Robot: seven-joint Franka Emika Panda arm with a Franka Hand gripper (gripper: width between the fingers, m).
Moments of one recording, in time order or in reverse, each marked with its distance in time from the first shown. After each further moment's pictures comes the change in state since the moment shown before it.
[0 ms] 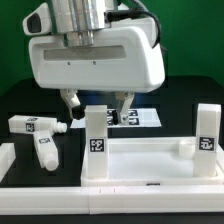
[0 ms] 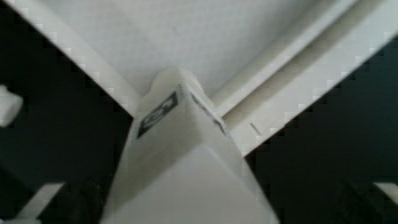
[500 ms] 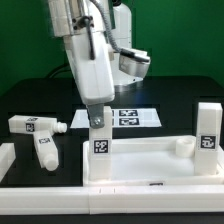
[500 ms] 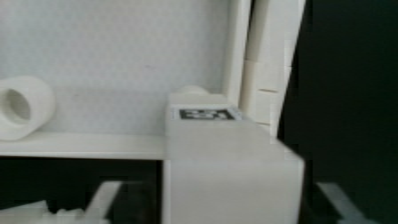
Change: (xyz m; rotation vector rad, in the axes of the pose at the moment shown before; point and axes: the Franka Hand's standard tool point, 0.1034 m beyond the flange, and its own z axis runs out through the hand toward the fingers) arm -0.004 0.004 0.005 0.029 0.001 0.760
